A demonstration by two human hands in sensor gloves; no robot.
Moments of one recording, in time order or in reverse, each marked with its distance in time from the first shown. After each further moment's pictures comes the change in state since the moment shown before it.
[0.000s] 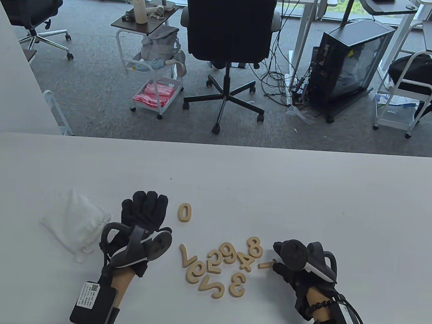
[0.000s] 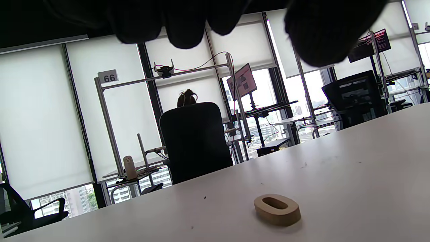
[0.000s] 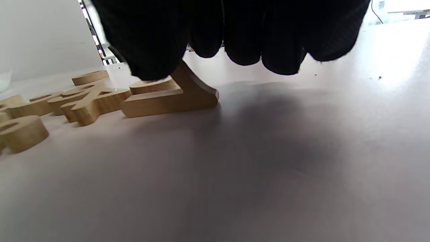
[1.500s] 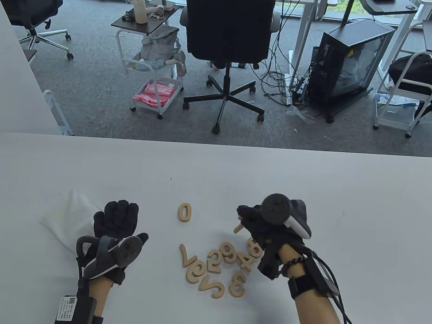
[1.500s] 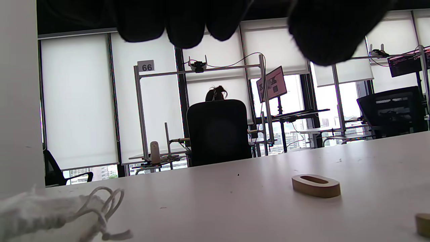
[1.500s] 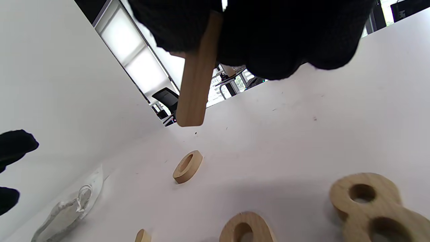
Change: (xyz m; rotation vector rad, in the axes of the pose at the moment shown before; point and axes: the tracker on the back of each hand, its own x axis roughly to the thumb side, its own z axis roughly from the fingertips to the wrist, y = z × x) left_hand -0.045 -0.031 0.029 0.011 0.134 0.112; right_hand 0.078 -0.080 -0.085 -0.045 -0.124 -0.353
